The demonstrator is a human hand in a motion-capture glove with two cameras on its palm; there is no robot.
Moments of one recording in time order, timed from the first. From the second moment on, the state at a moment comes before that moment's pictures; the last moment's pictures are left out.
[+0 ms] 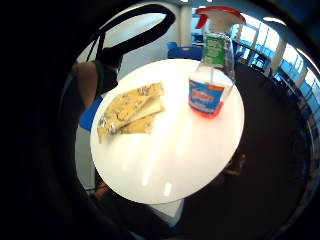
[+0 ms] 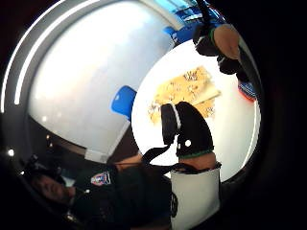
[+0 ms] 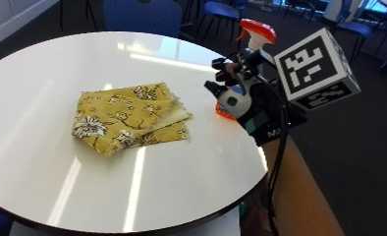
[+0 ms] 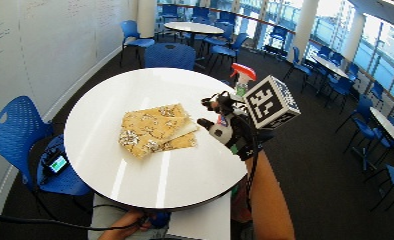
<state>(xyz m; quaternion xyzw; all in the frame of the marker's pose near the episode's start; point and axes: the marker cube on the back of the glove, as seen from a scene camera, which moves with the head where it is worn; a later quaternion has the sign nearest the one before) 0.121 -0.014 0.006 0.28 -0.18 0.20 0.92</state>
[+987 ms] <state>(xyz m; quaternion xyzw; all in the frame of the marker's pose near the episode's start) 0.260 -0.060 0.060 0.38 -0.44 0.42 0.70</state>
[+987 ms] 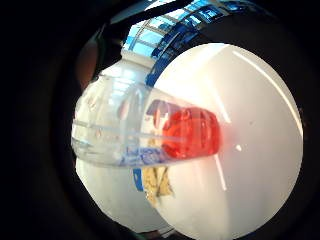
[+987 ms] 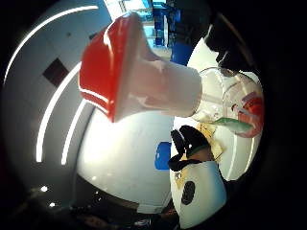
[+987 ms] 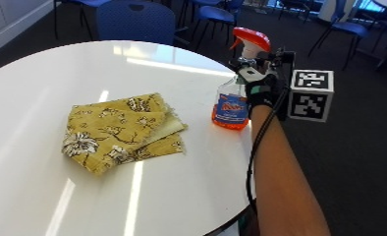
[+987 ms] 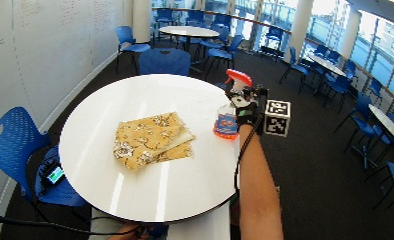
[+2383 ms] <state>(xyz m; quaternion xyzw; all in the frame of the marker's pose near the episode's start) 0.276 -0.081 0.022 0.34 -0.39 0.39 0.76</state>
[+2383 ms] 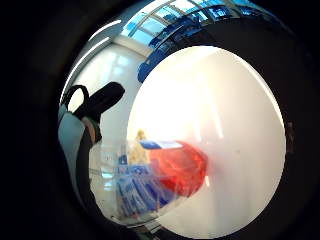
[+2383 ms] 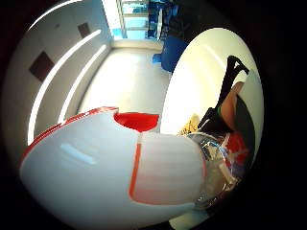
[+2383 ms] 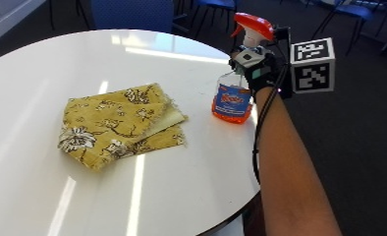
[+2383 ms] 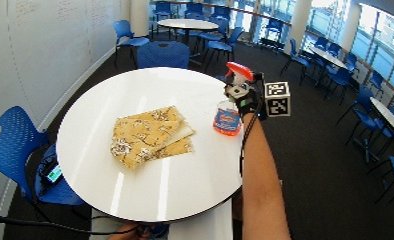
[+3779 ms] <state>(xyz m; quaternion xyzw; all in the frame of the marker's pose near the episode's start) 0.147 -0.163 -0.023 0.07 0.19 0.20 0.96</state>
